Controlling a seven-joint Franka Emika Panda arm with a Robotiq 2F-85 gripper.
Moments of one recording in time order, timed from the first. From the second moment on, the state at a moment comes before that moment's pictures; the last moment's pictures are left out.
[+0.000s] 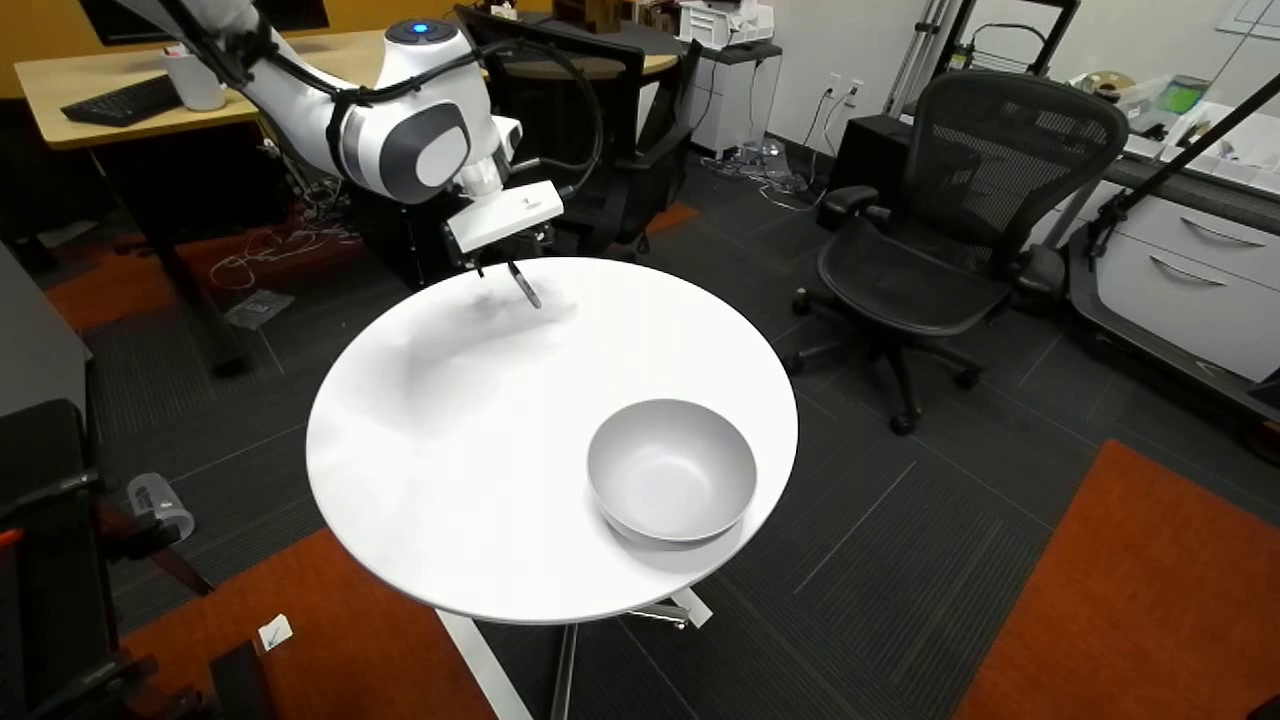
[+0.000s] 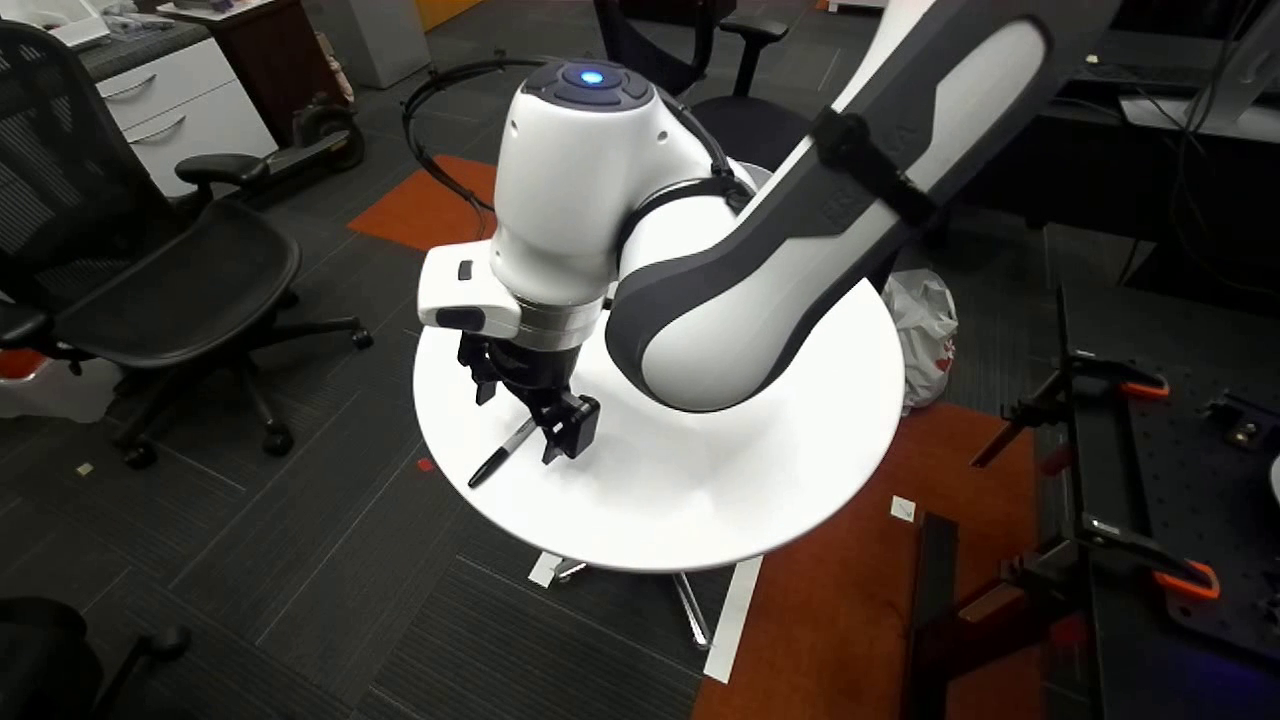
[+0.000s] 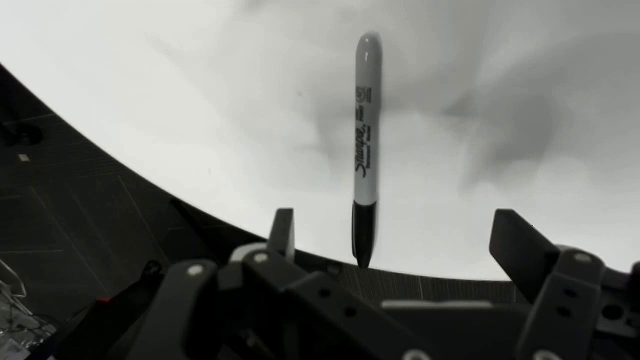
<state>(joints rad) 0.01 0.84 0.24 -1.69 -0.23 2.83 -1.00</state>
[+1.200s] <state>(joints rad) 0.01 0.92 0.24 -1.59 -0.23 2.75 -1.00</state>
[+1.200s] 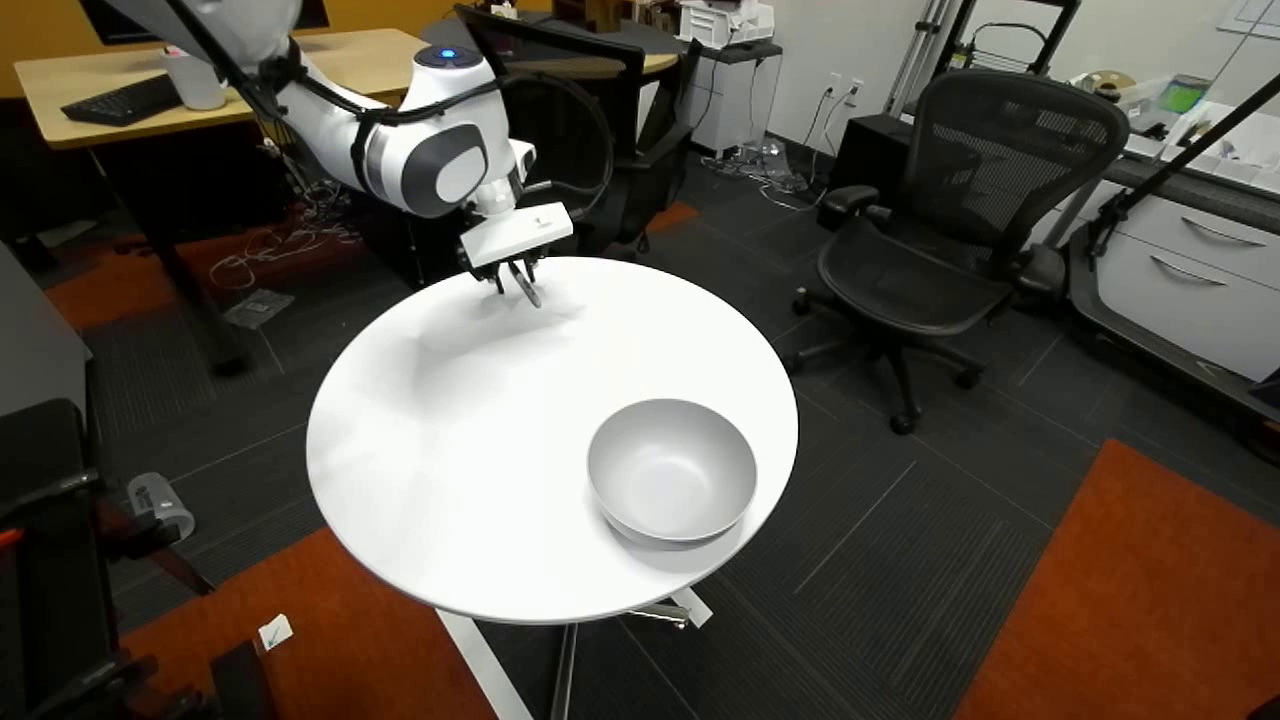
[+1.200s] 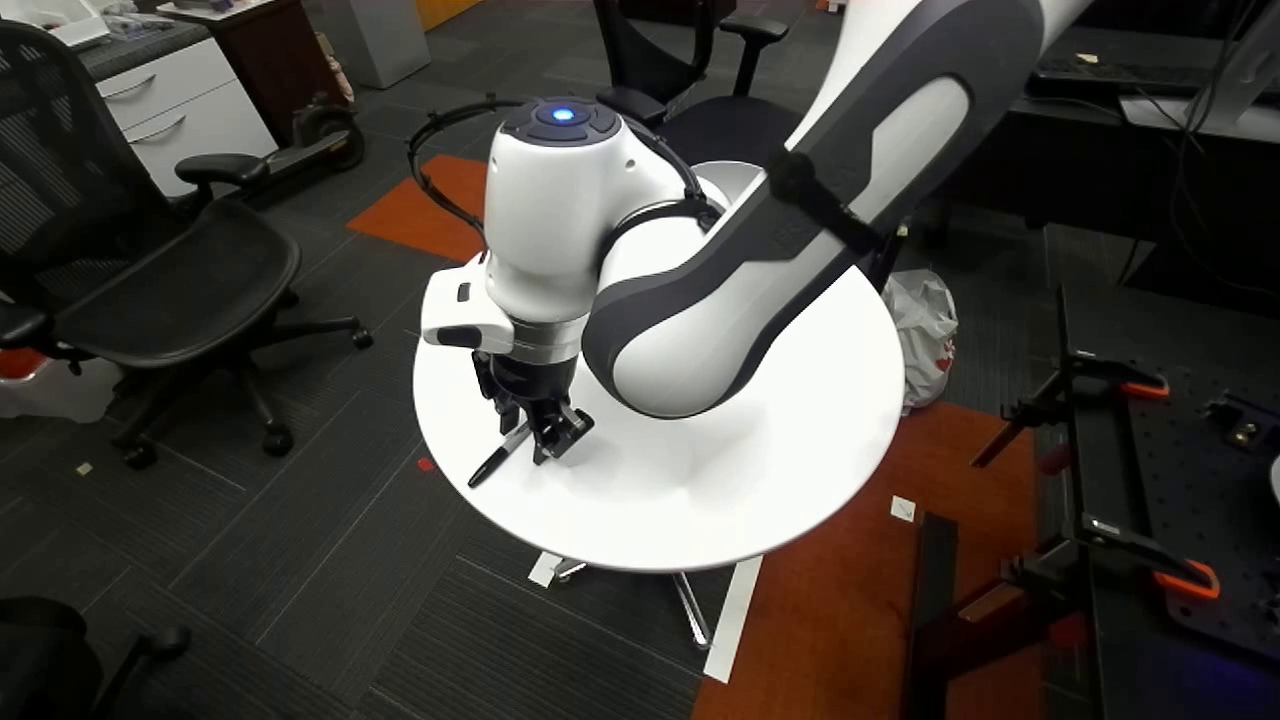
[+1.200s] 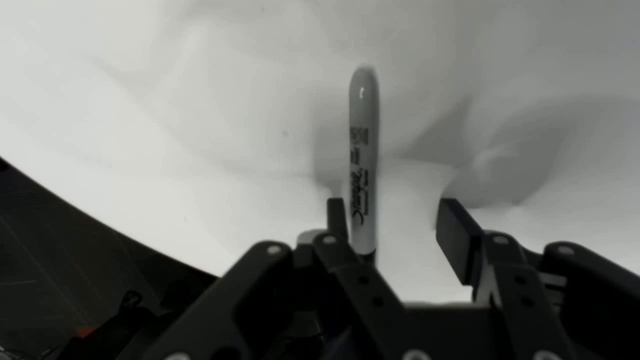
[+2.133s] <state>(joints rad) 0.01 0.84 0.19 -1.61 -0.23 2.75 -0.95</state>
